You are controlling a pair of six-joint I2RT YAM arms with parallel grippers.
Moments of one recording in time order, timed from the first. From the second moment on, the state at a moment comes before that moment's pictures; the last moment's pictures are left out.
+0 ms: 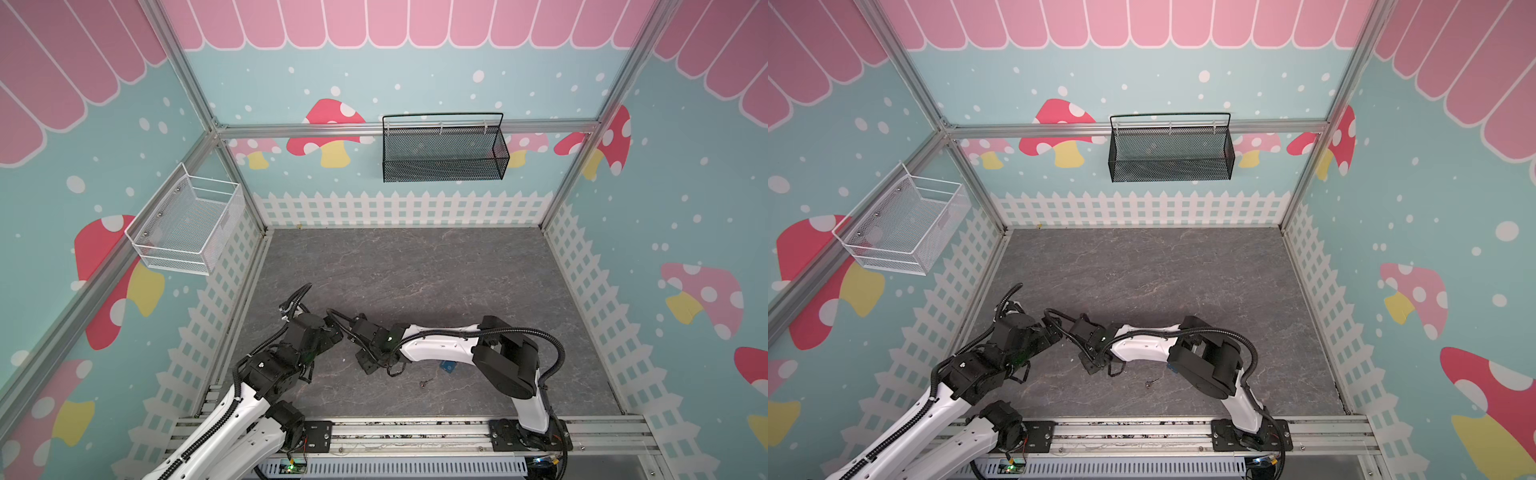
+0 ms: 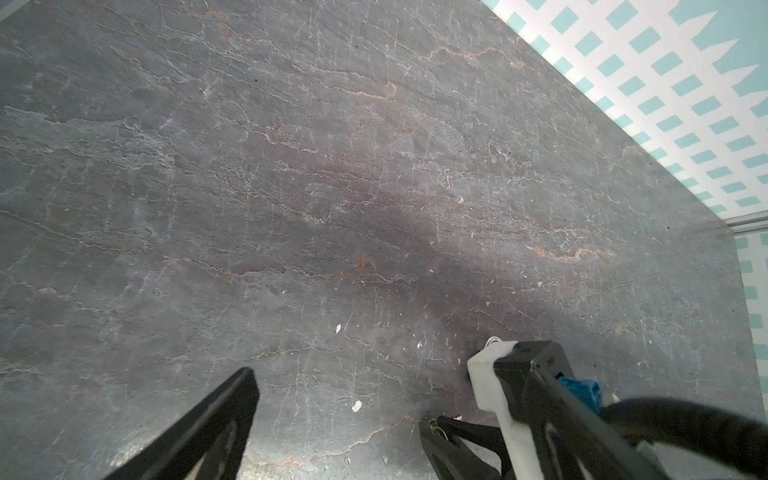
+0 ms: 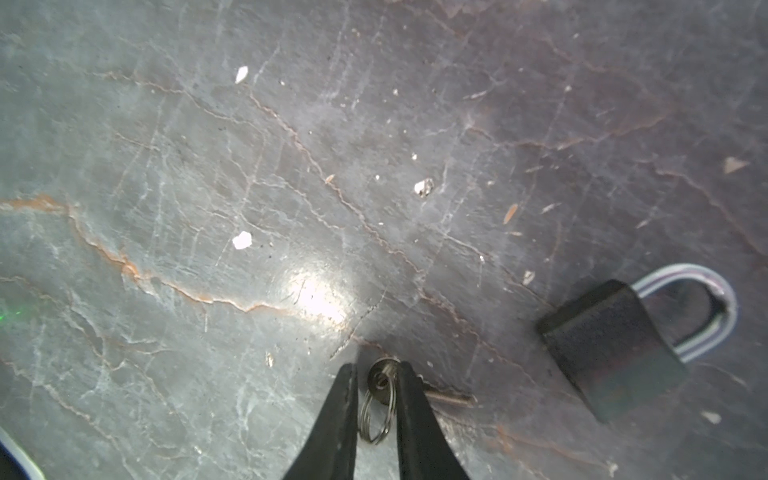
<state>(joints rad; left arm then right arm) -0.52 0.68 0.61 -0.73 -0.34 -0.92 1.16 2.03 1.37 -0.47 0.06 0.46</state>
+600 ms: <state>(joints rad) -0.51 0.65 0.61 -0.73 -0.28 -0.93 1.16 1.88 1.25 -0.42 0.10 0.34</state>
